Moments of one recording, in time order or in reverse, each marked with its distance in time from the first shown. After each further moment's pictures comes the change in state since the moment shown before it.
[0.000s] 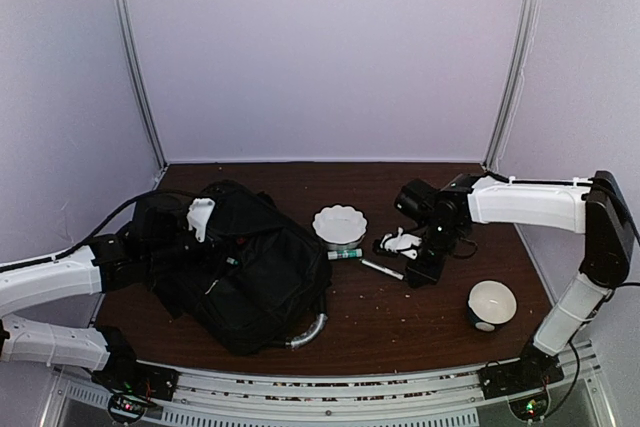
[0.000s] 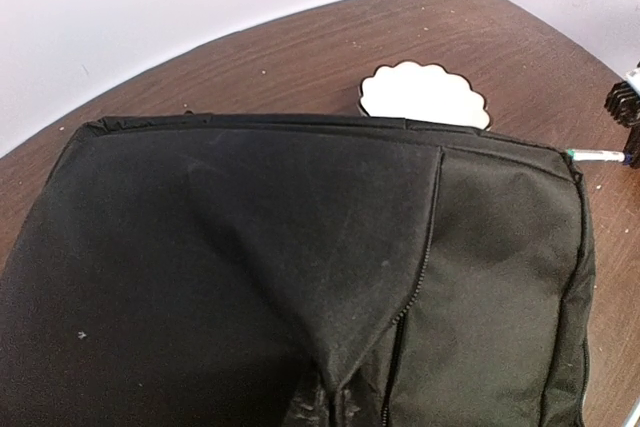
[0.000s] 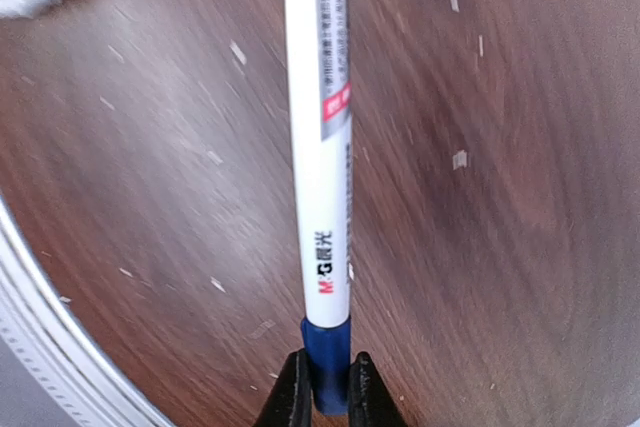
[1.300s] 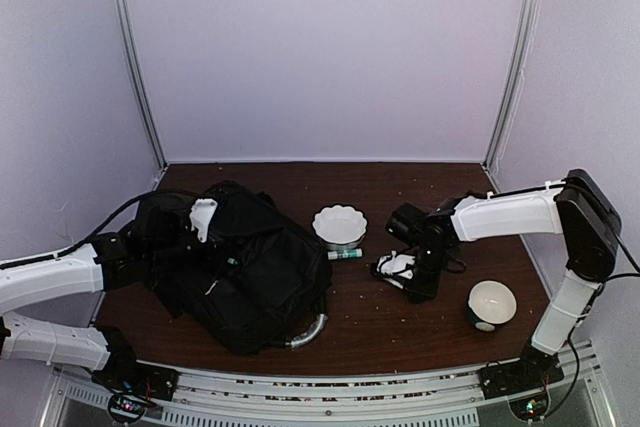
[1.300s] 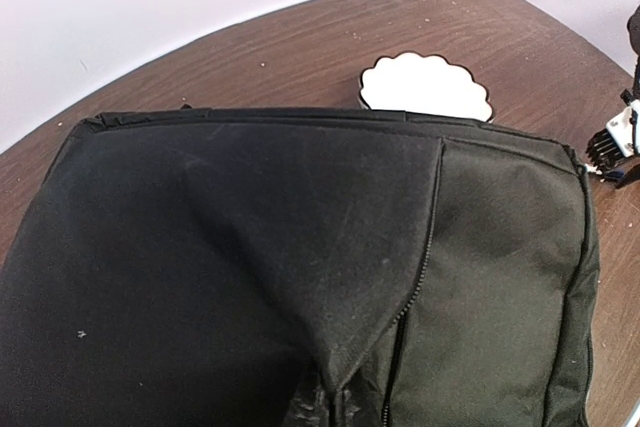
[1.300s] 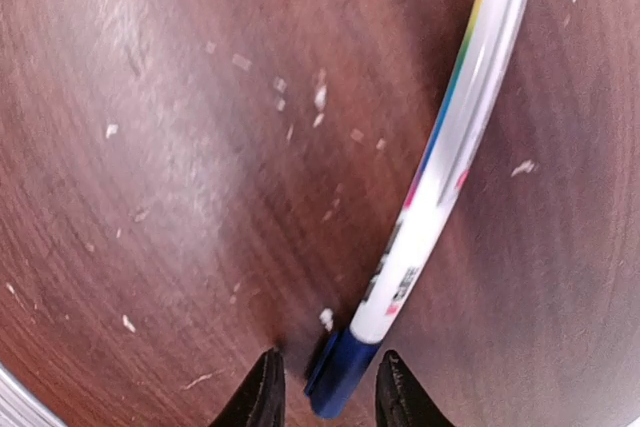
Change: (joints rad) left arm -0.003 0.020 0.013 -0.017 -0.006 0.000; right arm 0.037 0.092 -0.087 0.147 0.100 -0.092
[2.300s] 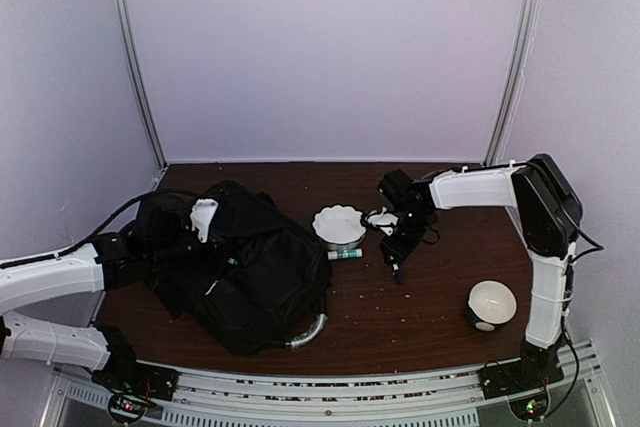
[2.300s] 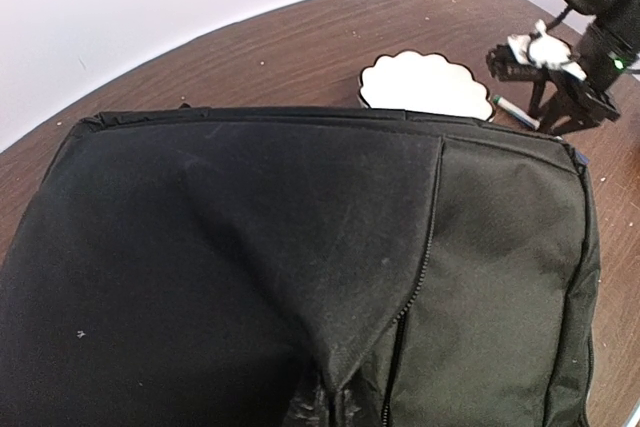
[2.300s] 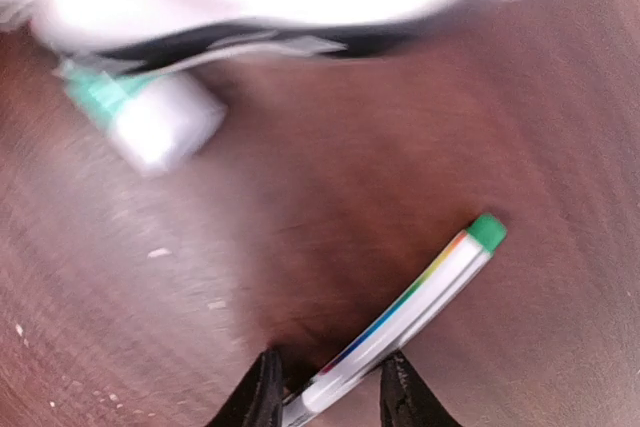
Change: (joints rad) left arm 0.000 0.005 0.000 0.002 -0.001 -0.001; right arm -0.159 0.275 0.329 0.075 -0.076 0.194
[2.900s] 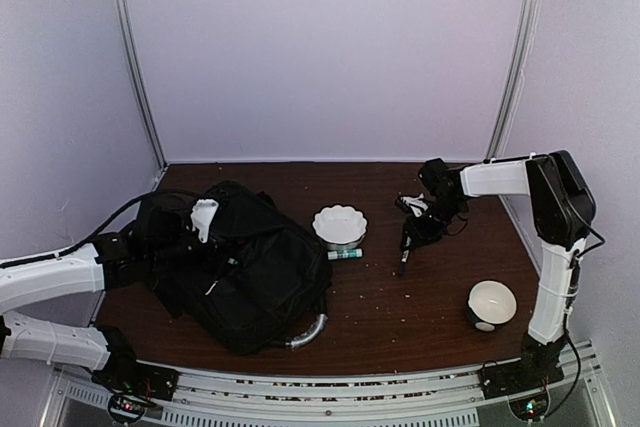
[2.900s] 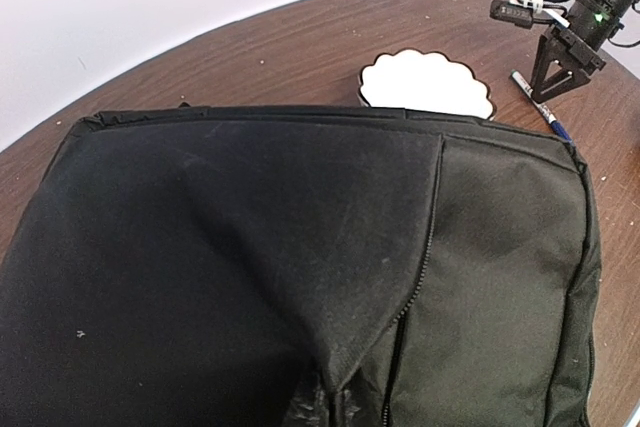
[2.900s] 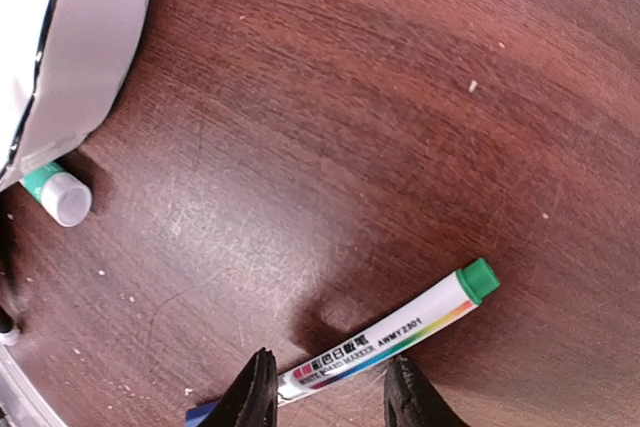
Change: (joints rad) left arm 0.000 0.004 0.000 0.000 -0.002 0.000; right arm -0.246 -0.018 -0.044 0.058 -0.283 0.213
